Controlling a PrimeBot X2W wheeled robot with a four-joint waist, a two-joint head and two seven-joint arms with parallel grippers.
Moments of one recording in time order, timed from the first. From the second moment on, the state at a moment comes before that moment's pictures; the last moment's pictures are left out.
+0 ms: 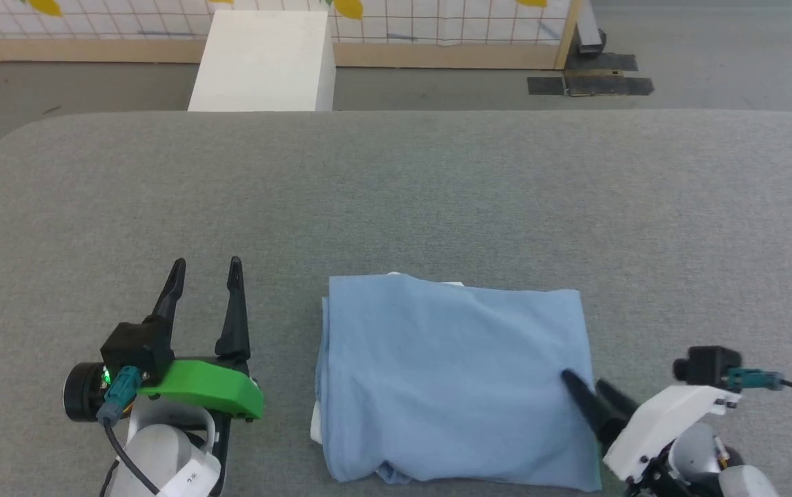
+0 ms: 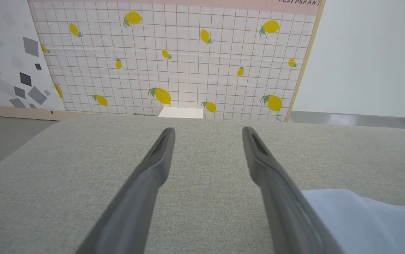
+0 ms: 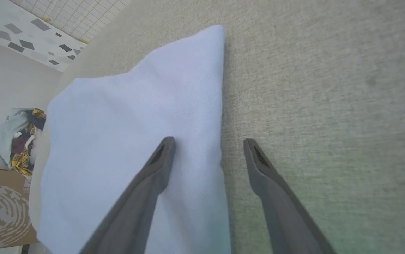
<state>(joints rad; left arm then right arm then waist) -0.17 0.07 0.01 0.19 -0.13 -0.09 -0.26 -0.06 -0.05 0.00 0.26 0.63 0.13 0.37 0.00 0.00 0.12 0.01</state>
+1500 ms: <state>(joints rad) -0.26 0.13 0.08 0.06 -0.08 -0.08 -0.26 -0.67 -0.36 0.05 0.38 -0.22 0.13 0.48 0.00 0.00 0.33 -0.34</state>
